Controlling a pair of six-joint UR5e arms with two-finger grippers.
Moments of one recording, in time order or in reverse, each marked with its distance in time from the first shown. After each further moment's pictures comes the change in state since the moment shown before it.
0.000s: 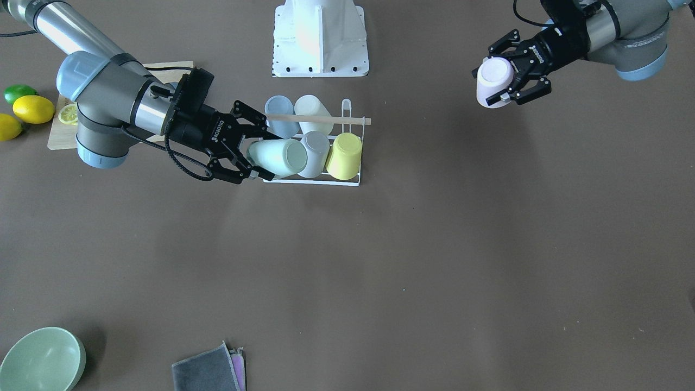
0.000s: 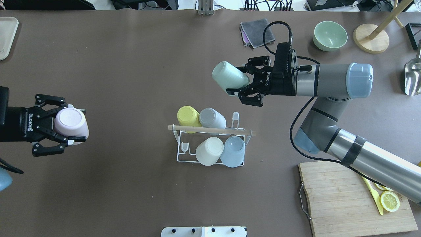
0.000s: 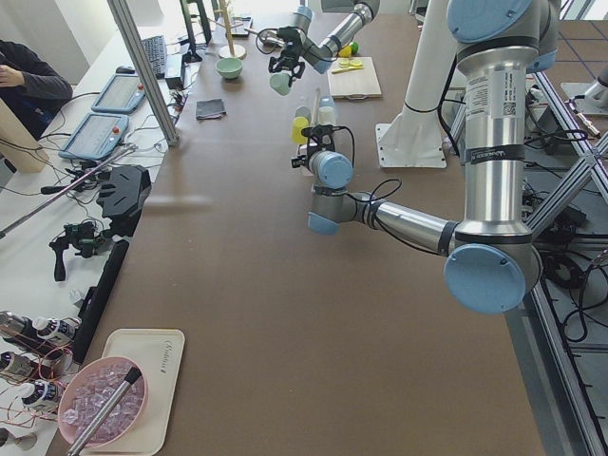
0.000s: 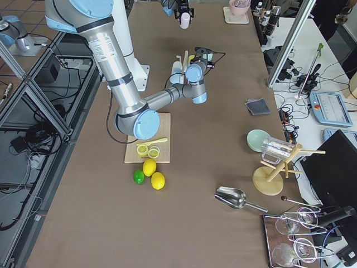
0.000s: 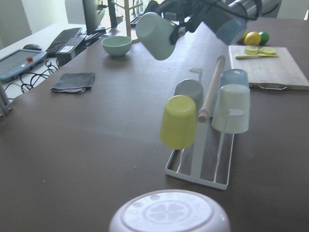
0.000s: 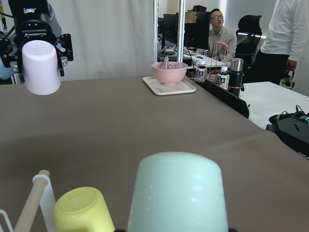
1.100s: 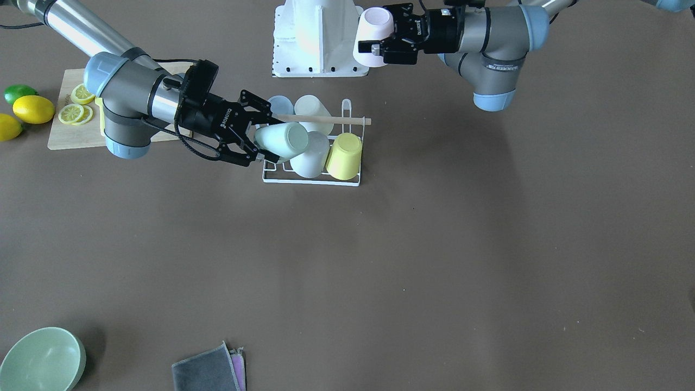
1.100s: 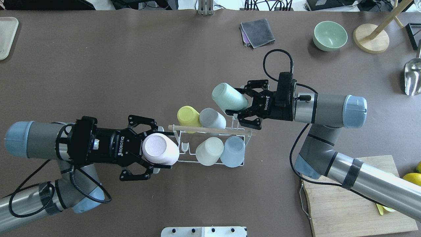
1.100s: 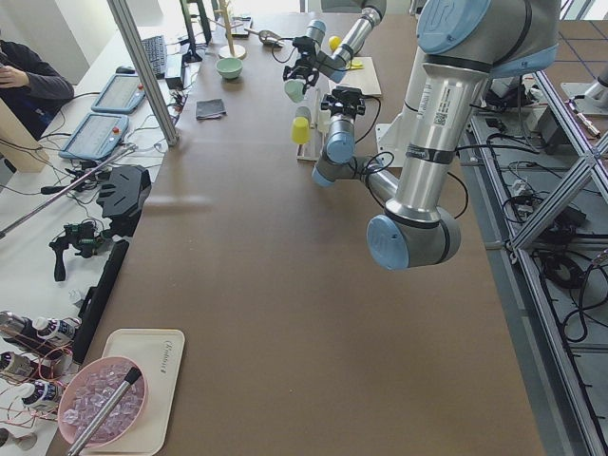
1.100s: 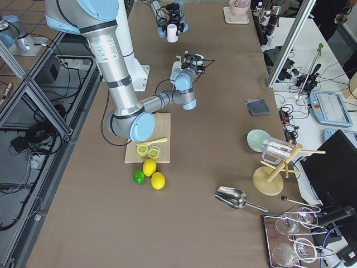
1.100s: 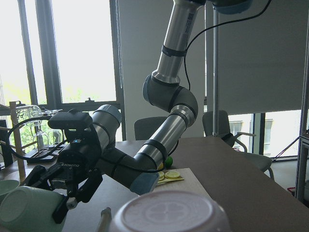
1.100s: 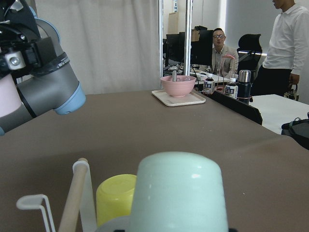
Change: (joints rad) left arm 0.285 -0.413 0.243 -0.262 0.188 0.129; right arm -0.106 -0.060 -0.012 0.131 -0.113 0.000
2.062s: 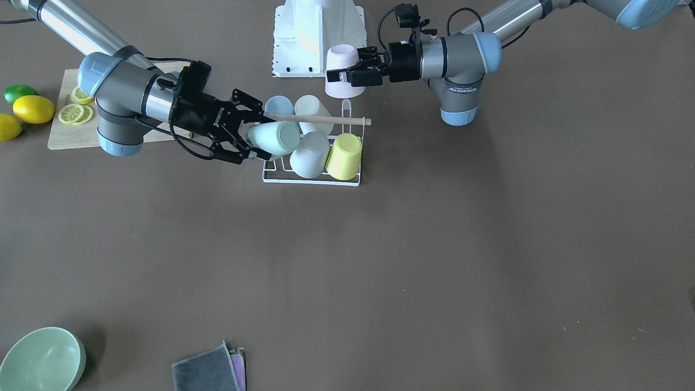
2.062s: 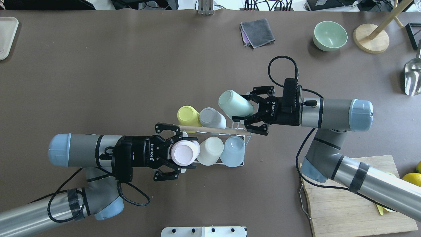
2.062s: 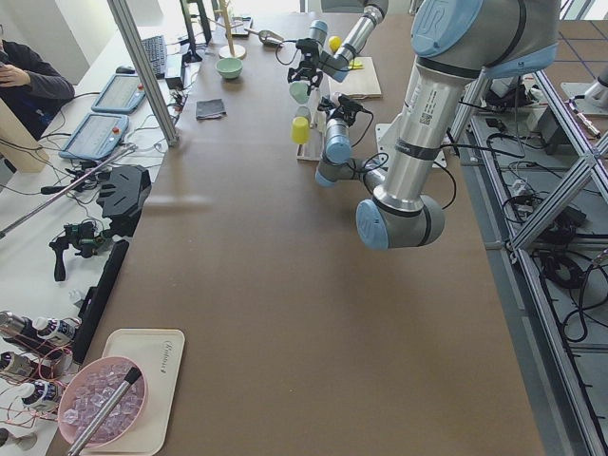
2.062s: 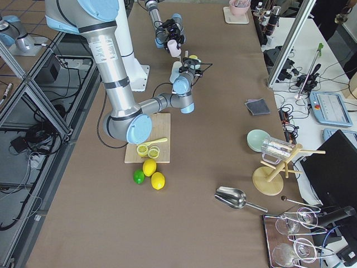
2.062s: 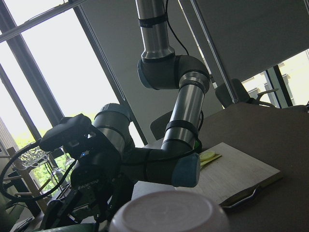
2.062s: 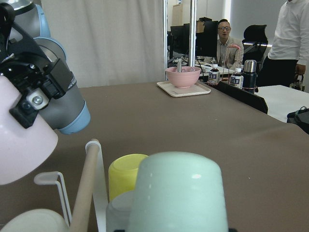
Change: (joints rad) left arm 0.074 -0.074 0.149 -0.016 0.101 0.365; right arm 0.001 -0.040 0.014 0.007 0.027 0.003
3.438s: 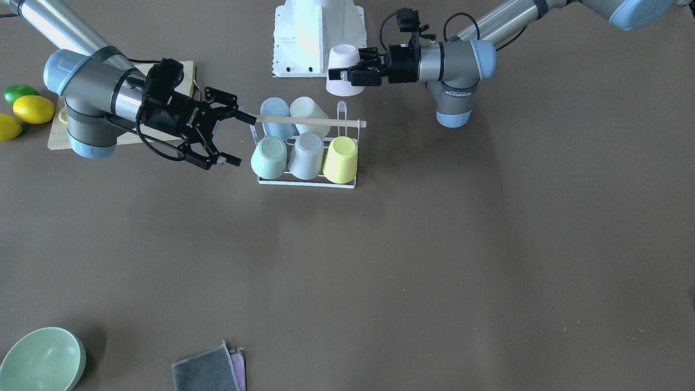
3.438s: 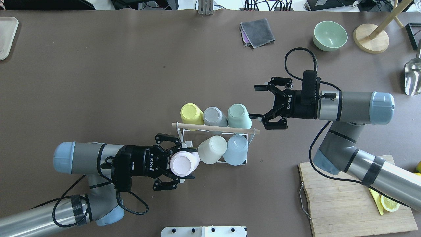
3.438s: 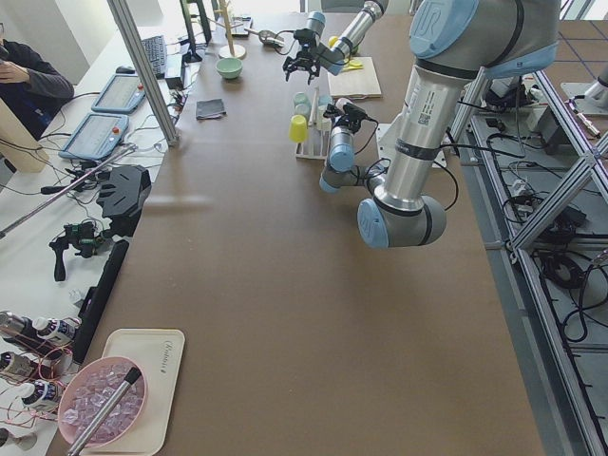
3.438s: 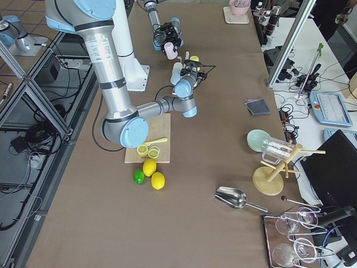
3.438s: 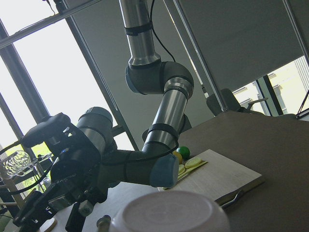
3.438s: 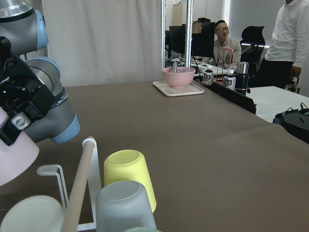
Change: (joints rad) left arm 0.035 -0.005 0.063 -0.083 -0.003 -0.004; right arm 0.096 -0.061 0.035 0.015 0.100 0.009
